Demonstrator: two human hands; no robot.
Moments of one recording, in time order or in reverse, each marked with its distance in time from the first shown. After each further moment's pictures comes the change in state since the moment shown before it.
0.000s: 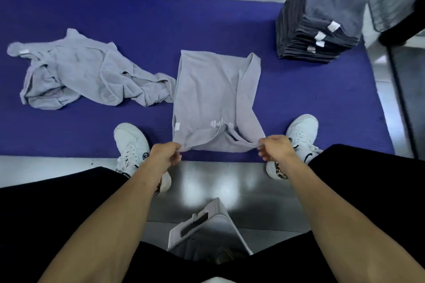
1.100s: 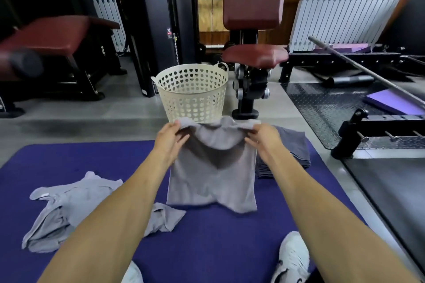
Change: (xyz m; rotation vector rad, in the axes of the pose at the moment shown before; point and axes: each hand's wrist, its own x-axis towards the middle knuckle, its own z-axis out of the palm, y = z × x) left_hand -0.183 0.314 0.040 -0.567 -0.498 0.782; right_hand -0.073 -0.308 -0.109 0.774 -0.113 -0.511
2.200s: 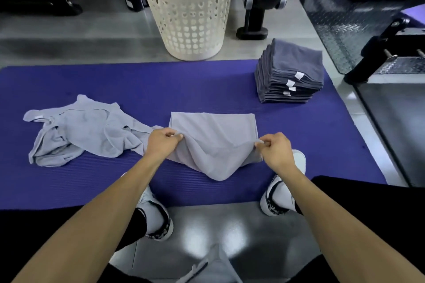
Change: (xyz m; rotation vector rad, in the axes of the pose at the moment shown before) left_hand -0.061 -0.166 -0.161 1.094 0.078 -0.065; right_hand -0.061 0.218 -0.129 -1.131 0.035 -0.109
